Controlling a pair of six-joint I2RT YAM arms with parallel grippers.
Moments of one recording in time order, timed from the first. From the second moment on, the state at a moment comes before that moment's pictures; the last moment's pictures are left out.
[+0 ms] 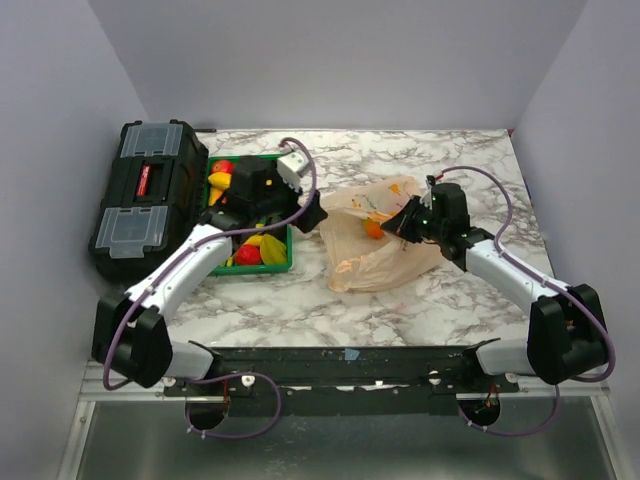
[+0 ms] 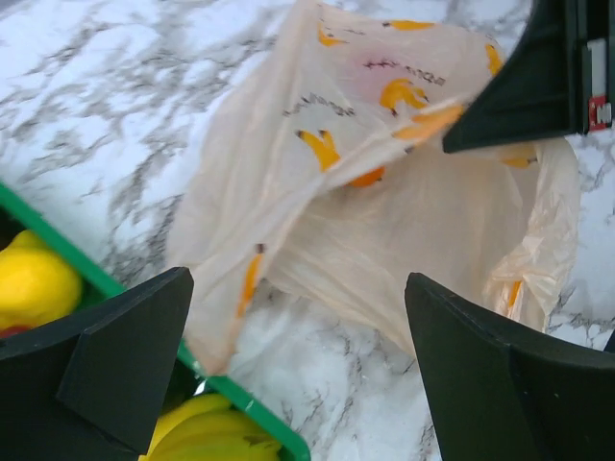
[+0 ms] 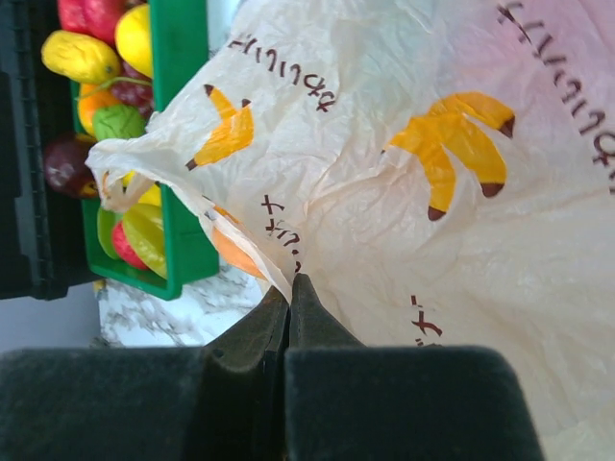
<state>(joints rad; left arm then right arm) -0.48 1.40 1.07 -0.12 0.44 0.05 0.33 1.35 0.80 -0.01 -0.29 0.73</state>
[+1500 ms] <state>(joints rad) -0.10 1.64 1.22 -0.75 0.02 1.43 0.33 1.32 0.78 -0.02 -0.27 0.67</state>
